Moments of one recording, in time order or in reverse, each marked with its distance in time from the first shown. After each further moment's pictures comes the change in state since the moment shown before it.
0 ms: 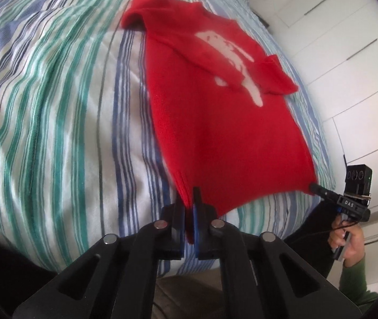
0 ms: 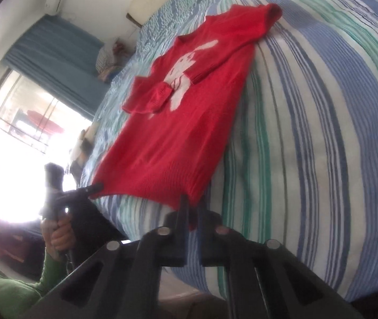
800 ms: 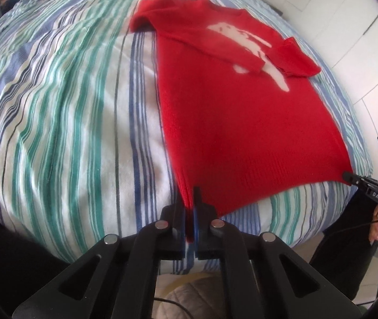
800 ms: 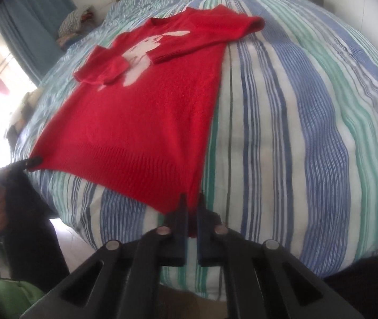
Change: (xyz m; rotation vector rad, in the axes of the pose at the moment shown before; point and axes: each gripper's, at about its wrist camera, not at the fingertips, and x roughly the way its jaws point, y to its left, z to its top) left arm 0.008 -0.014 -0.018 0.097 -0.028 0.241; right arm -0.003 0.017 -0.017 -0.176 0.026 -0.410
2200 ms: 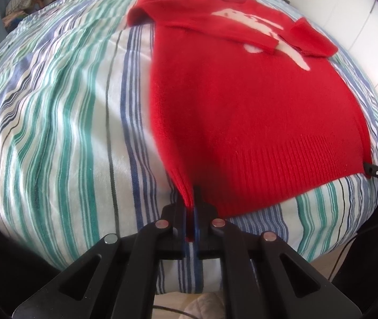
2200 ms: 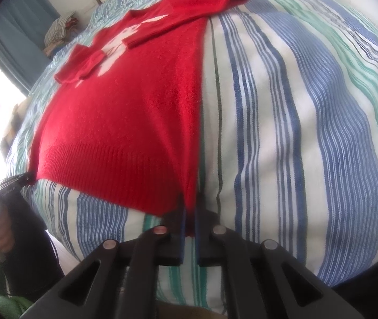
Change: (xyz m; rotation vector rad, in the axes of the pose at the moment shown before) left arm 0.033 -0.015 -0.005 0.067 -0.031 0.137; right arm 0.036 -0.021 -0.010 0.094 0.010 0.012
